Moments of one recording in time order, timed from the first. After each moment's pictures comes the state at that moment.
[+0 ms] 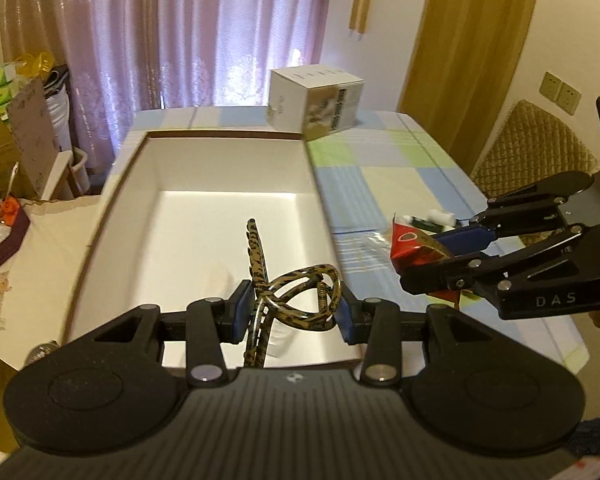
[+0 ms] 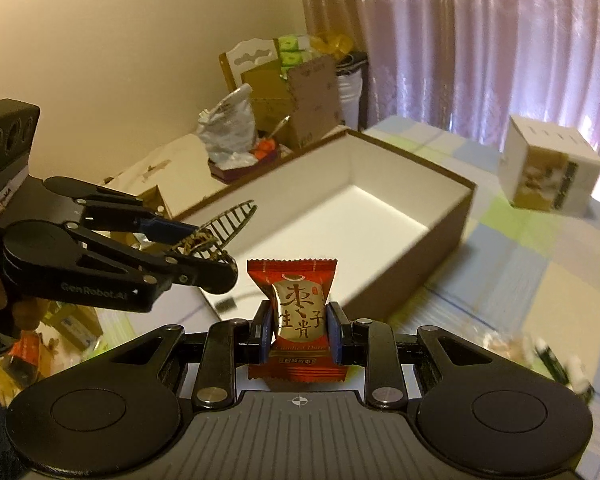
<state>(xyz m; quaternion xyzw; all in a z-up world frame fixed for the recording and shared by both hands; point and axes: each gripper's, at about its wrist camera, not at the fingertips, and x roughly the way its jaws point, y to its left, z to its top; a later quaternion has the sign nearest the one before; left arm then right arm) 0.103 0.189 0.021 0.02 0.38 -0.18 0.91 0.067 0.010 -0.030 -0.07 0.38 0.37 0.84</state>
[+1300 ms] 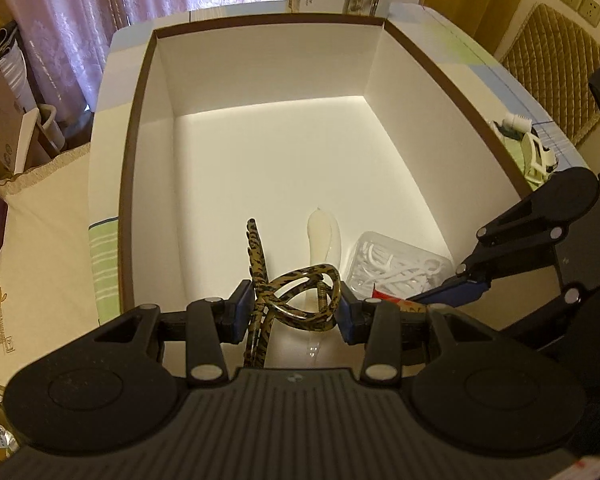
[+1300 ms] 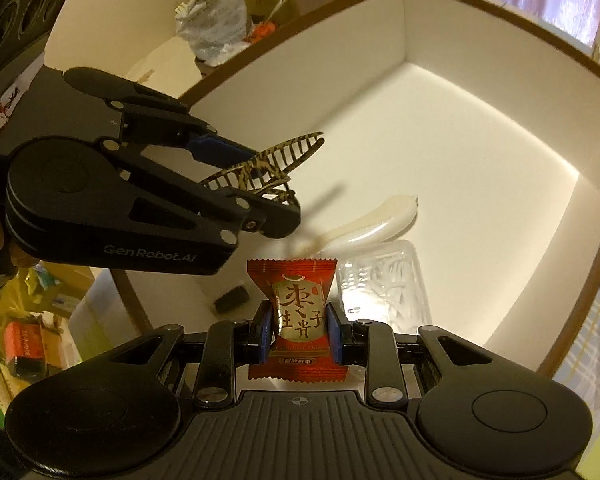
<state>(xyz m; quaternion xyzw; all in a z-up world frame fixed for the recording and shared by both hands) 0.239 0.250 -0.080 0.10 0.50 -0.23 0.83 0.171 0.129 -0.152 -0.08 0.55 0.36 0.75</state>
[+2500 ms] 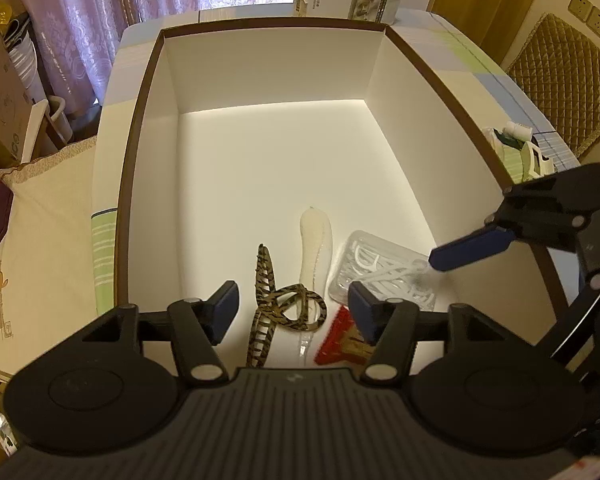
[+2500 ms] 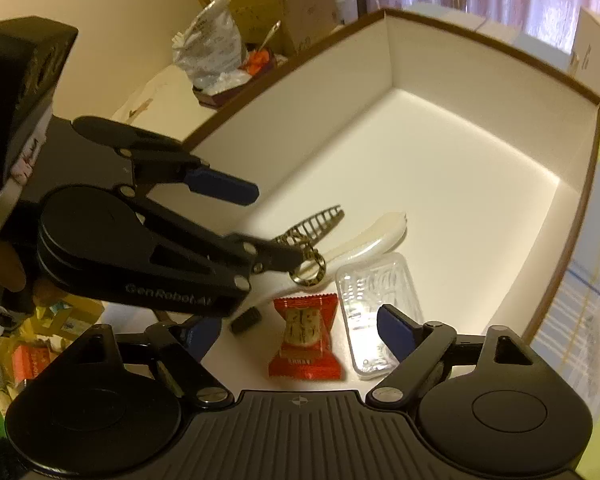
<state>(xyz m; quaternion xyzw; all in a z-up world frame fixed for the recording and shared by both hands) 0.225 0.246 -0.072 0.09 0.50 -0.21 0.83 0.152 0.122 -0.122 -0.06 0.52 0.35 0.78</state>
